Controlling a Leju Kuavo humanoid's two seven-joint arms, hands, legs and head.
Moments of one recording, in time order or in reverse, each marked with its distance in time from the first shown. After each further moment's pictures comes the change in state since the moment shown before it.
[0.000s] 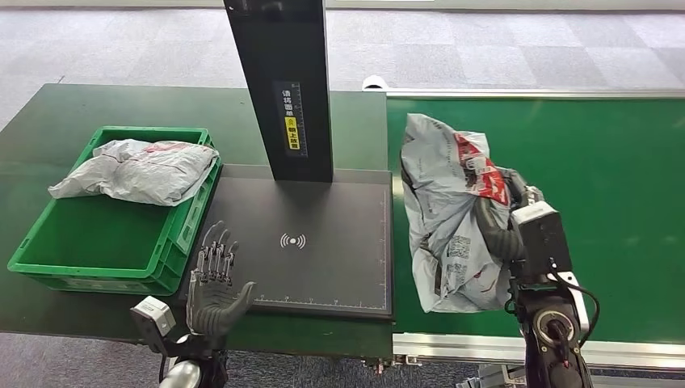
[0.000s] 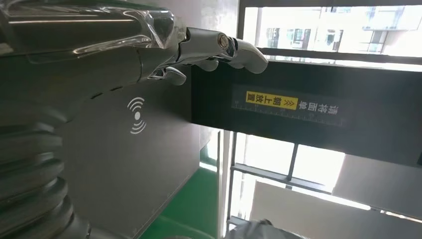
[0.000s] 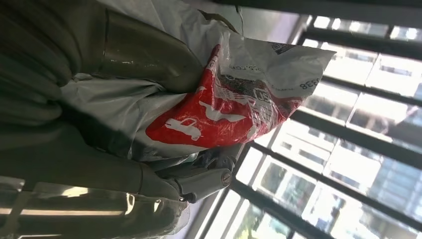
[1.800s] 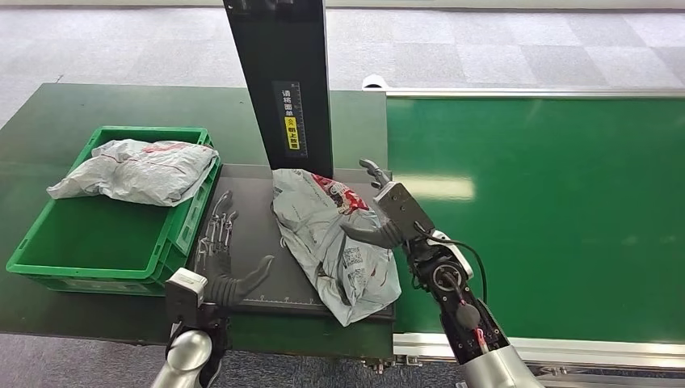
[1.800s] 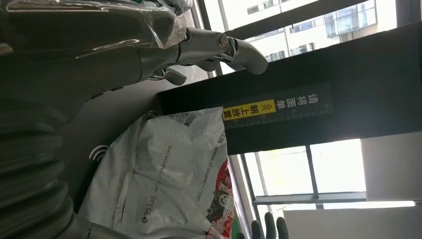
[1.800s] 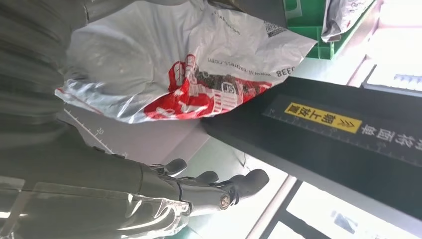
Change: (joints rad) left arm -0.132 0.017 -0.037 0.021 -0.291 0.201 0.061; right arm -0.257 0.125 0.310 0.521 -0.025 0.046 -0.049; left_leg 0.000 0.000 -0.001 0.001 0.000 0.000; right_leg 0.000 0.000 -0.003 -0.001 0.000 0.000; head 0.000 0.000
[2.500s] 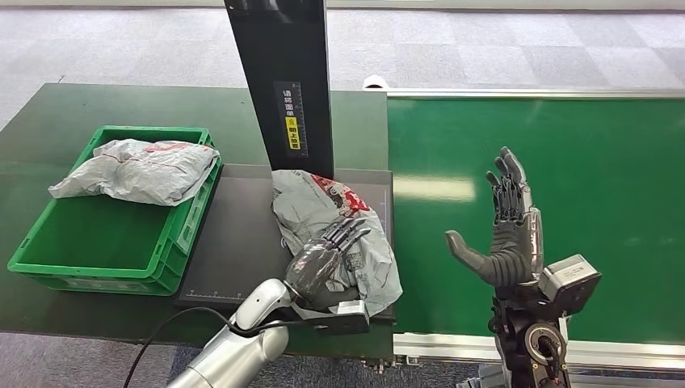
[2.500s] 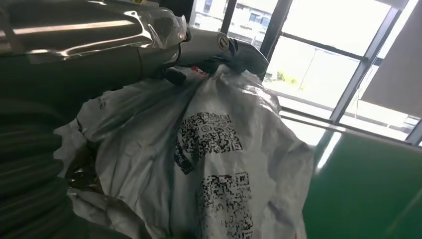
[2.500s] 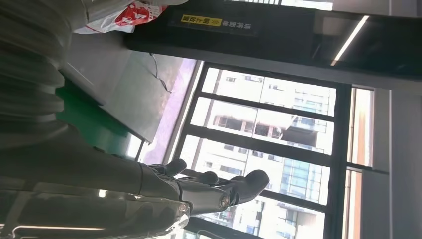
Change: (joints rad) left arm -0.330 -0.076 -0.347 0.520 -0.832 0.181 0.232; right arm 0.371 -0.053 -0.319 -0.595 -0.163 0.016 -0.280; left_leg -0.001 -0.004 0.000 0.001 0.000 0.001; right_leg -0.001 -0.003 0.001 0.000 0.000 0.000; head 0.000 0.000
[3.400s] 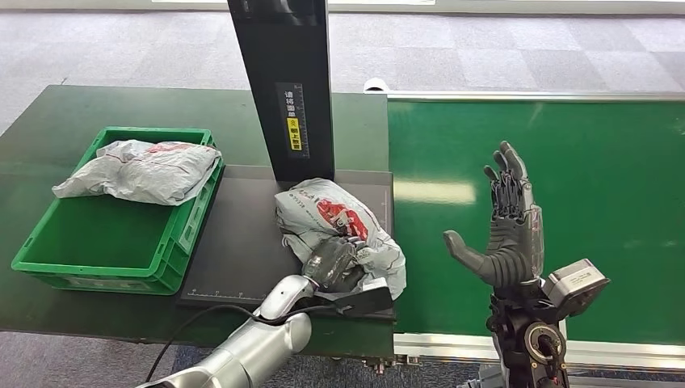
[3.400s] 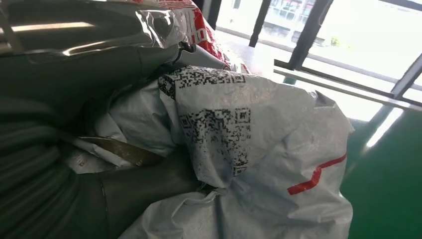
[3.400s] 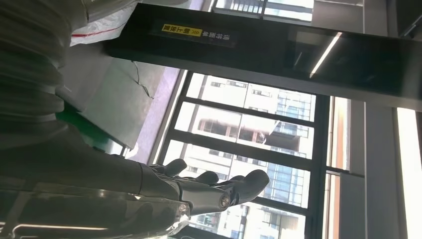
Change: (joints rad) left arm -0.129 -0.124 0.030 0.322 0.069 0.010 0.156; right arm -0.012 0.029 -0.005 -0.022 -0.004 0.029 -0.016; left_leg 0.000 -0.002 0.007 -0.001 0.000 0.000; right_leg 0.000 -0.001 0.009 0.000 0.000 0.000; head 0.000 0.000
